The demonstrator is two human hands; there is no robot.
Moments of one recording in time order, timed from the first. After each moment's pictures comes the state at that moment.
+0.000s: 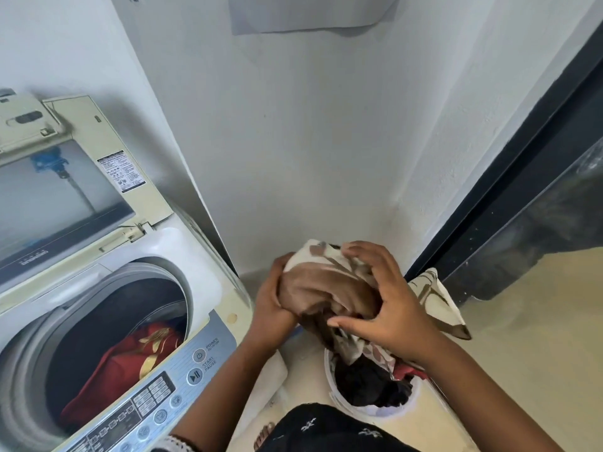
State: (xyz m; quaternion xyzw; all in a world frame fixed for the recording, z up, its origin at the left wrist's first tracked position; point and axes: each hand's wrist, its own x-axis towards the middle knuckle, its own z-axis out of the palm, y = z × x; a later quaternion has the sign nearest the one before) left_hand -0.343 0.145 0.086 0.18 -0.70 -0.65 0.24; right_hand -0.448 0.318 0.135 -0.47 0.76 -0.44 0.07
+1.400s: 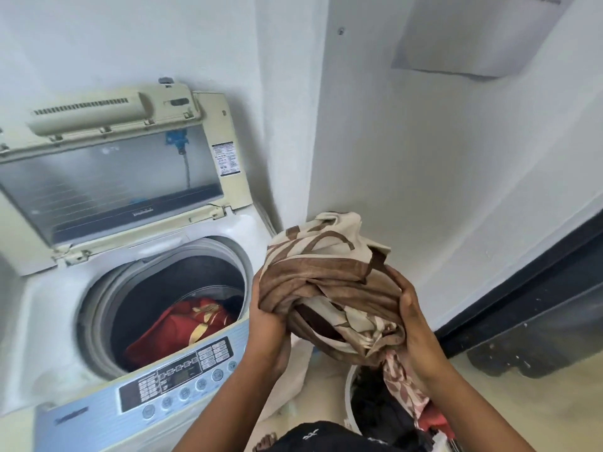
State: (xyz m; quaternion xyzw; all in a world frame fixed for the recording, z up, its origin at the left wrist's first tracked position) left_hand -0.250 0.117 0.110 0.37 -0.36 -0.79 0.35; right_hand -0.396 0.272 0.109 -0.25 0.59 -0.67 0.37
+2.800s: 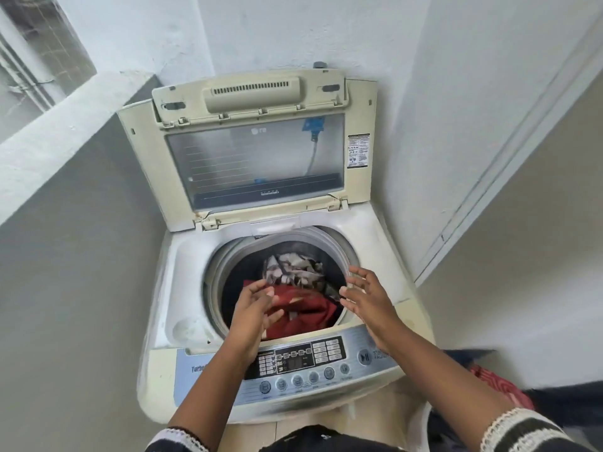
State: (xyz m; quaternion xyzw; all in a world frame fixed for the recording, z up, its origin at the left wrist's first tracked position) left_hand -0.065 -0.033 0.016 0.51 -0.32 -0.71 0.37; right_hand -0.279 0.044 0.030 -0.23 0.63 -0.55 0.50
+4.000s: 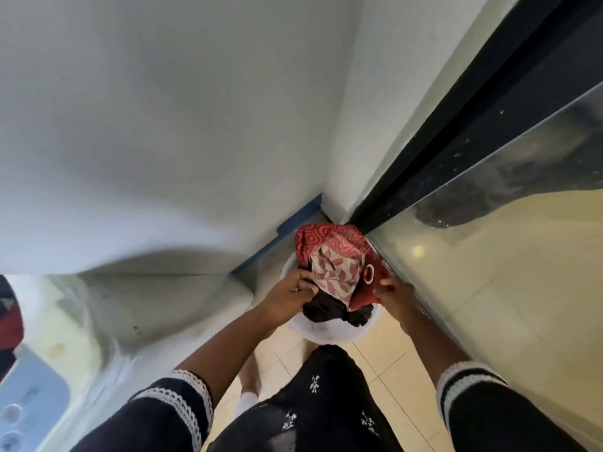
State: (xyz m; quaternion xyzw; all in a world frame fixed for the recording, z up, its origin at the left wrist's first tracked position) left_hand -0.493 0.248 -0.116 0.35 -0.64 -0.63 -0.27; right_hand -0.599 0.491 -0.223 0.16 0.83 -0.34 0.41
